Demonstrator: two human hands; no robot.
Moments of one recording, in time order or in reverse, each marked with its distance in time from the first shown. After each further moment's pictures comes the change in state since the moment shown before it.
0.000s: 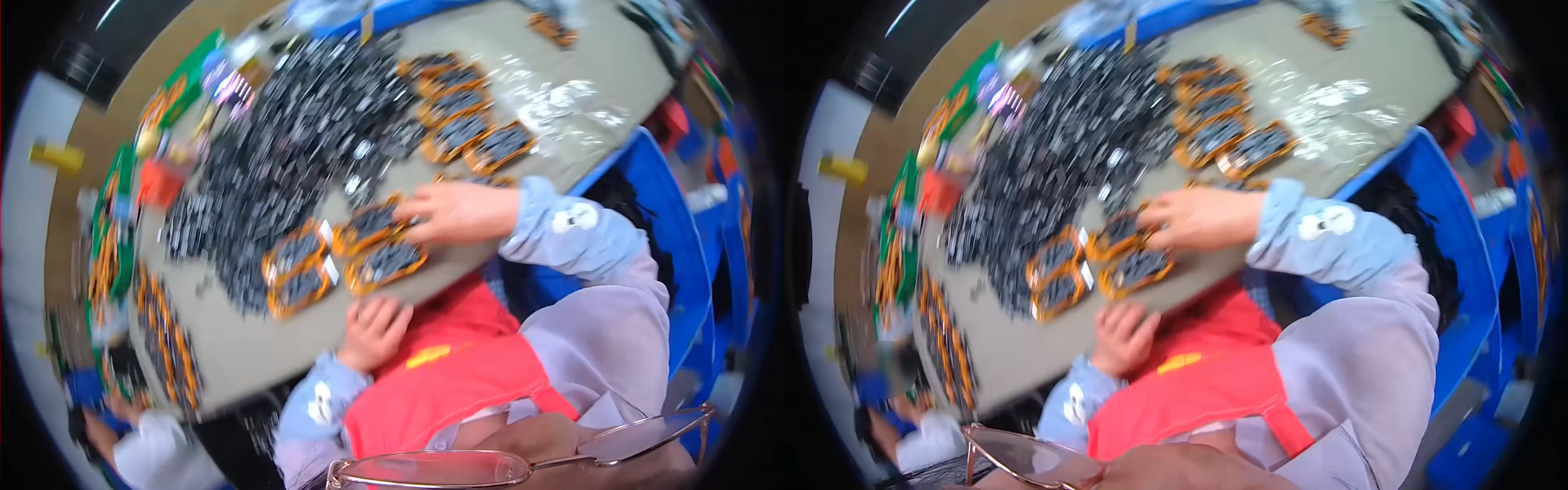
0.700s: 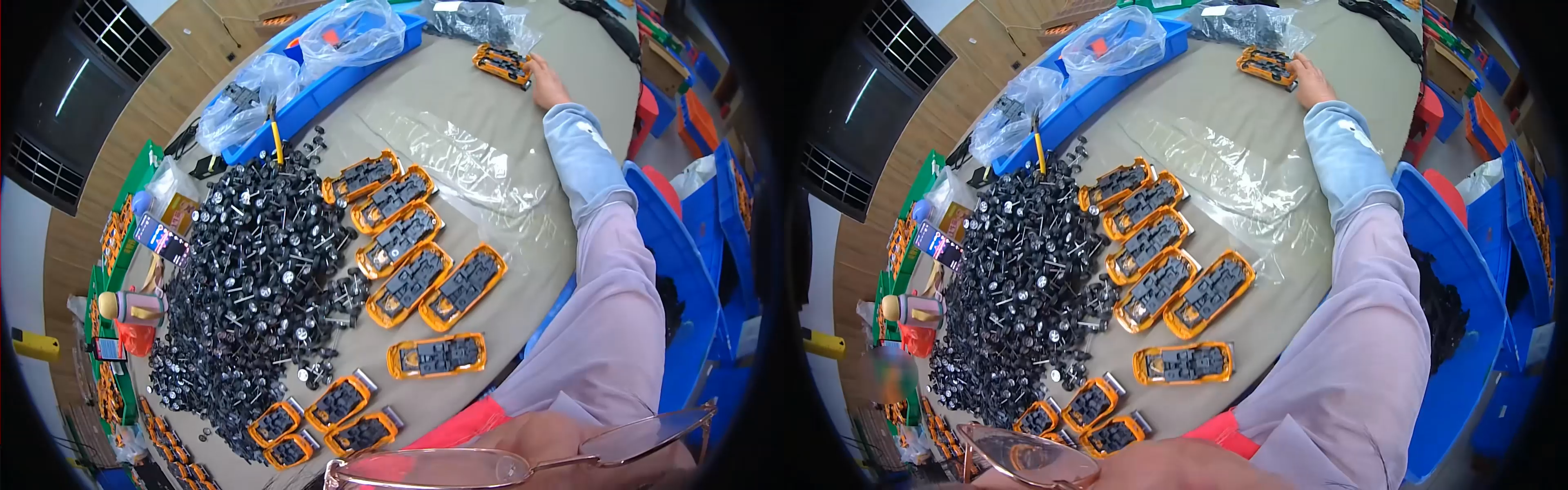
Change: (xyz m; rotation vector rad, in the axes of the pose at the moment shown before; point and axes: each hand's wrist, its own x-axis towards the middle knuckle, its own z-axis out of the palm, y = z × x) left_hand 0.039 -0.008 0.007 -0.286 -0.480 -0.283; right_hand -0.363 0.364 -0.117 -0.664 0.496 1.456
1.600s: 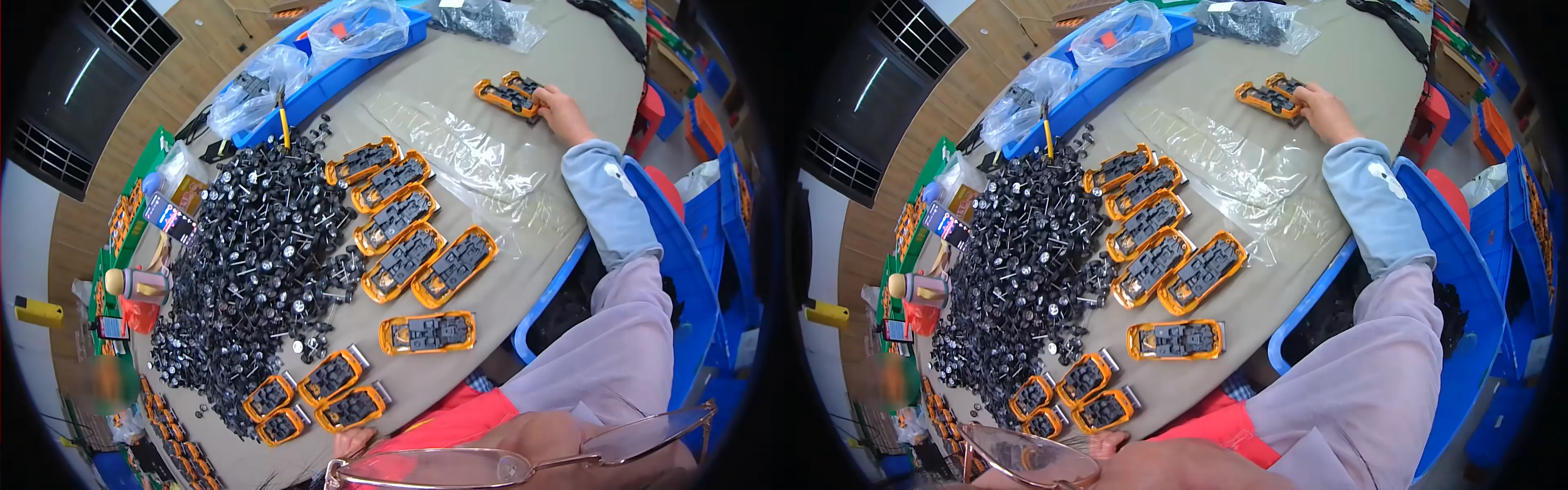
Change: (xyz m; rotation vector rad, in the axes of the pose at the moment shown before) left_hand -0.040 -0.014 0.018 -0.030 0.008 -0.046; right_hand -0.087 -0.044 -0.075 0.186 -0.121 -0.173
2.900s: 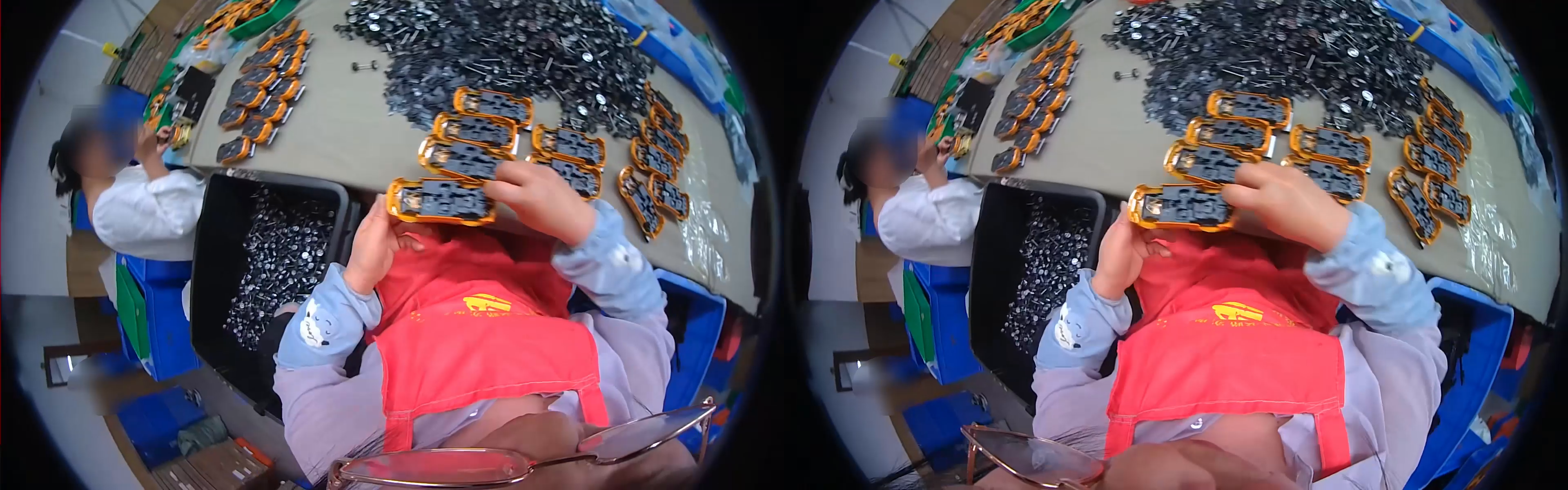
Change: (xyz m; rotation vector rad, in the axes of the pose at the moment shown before) left_hand -0.158 0.045 -0.034 -1.626 0.988 -0.703; right_hand -0.269 -0.524 -0.035 0.660 -0.523 -1.427
